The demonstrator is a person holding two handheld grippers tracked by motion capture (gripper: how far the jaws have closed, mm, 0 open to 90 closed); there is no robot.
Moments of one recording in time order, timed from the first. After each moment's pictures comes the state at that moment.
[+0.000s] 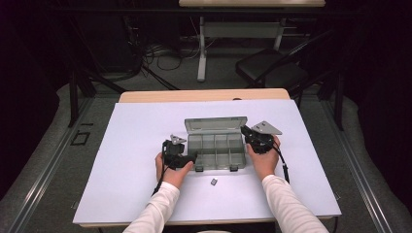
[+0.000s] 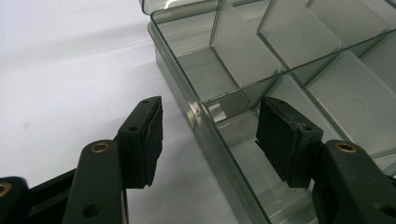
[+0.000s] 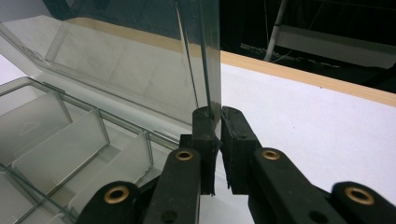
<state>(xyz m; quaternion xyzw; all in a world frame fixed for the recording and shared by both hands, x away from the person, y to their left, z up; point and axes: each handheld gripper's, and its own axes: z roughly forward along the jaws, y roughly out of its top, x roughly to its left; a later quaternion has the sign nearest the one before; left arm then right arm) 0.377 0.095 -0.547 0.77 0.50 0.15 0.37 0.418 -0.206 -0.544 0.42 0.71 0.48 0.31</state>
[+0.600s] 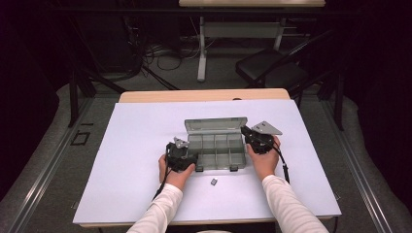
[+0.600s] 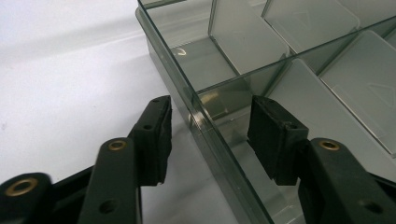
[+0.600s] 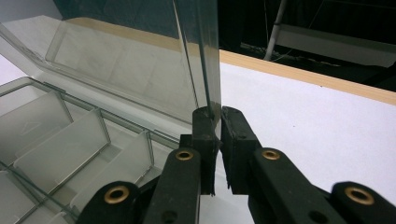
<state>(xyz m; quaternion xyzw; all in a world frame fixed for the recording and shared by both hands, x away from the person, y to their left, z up) 0.377 0.088 -0.562 0.78 0.49 0.17 0.36 0.417 -0.206 -0.544 0.42 0.71 0.48 0.31</state>
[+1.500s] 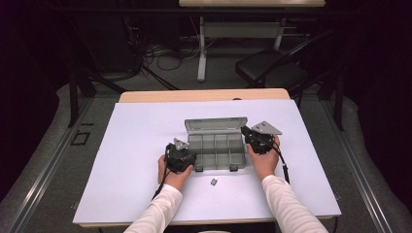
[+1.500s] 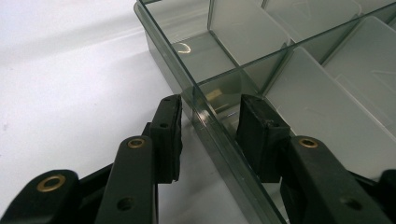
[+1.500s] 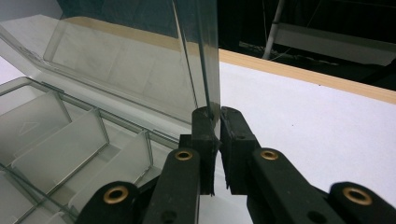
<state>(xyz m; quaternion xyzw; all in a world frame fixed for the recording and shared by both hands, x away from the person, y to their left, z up) 0.376 0.091 -0.564 0.79 0.48 0.17 0.36 0.417 -0.206 -0.544 0.42 0.71 0.47 0.31</state>
